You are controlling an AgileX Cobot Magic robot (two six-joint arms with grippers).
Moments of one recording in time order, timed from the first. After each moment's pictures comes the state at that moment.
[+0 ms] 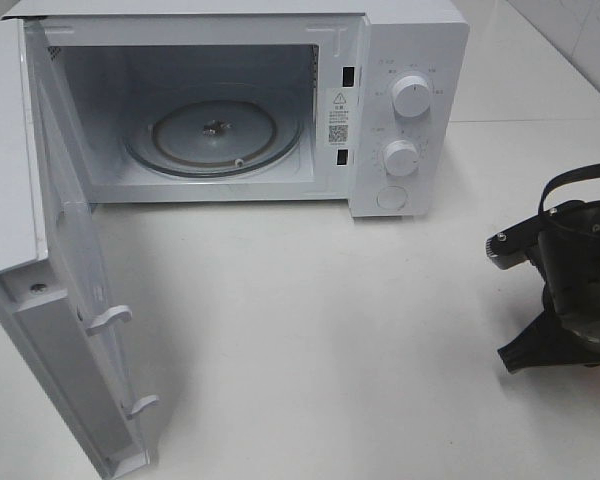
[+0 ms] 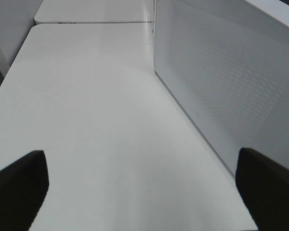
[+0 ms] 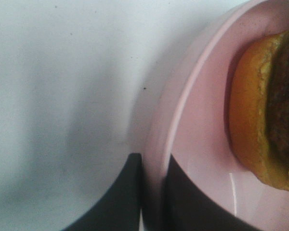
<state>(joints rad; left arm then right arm) 0.05 -0.01 -0.52 -0.09 1.08 0.10 0.52 1.77 -0.56 -1.09 0.68 1.28</state>
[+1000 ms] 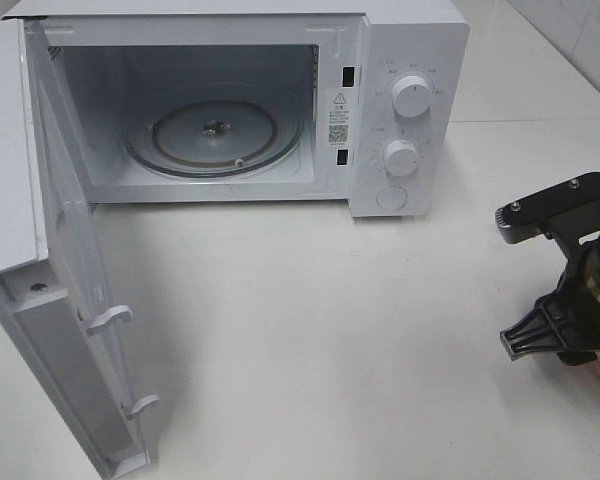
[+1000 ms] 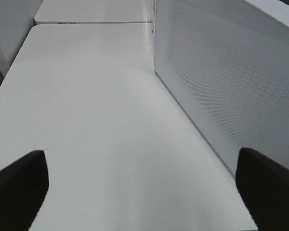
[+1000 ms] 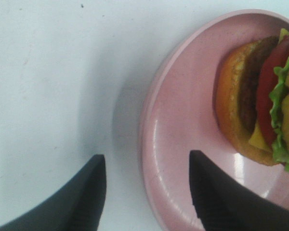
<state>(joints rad) 0.05 -0.01 -0.52 -0.09 1.08 0.10 0.51 1.50 -0.56 -0.75 0.64 0.89</state>
